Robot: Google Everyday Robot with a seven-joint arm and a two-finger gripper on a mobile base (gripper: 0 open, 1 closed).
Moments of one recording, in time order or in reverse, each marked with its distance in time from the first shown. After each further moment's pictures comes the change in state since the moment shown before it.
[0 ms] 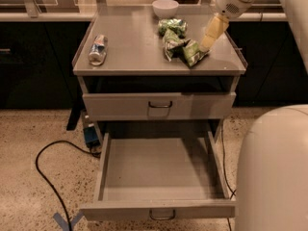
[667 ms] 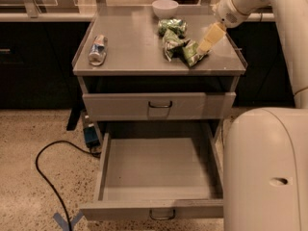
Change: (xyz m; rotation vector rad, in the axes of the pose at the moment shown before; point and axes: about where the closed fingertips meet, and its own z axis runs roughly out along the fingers) arm 0.014 -0.015 0.042 -0.030 -0.115 0.095
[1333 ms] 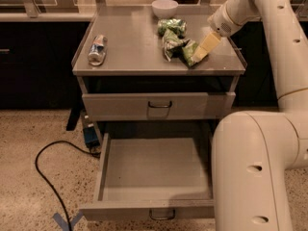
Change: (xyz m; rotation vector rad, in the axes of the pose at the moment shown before) arm 0.017 0.007 0.035 -0.070 -0.029 0.048
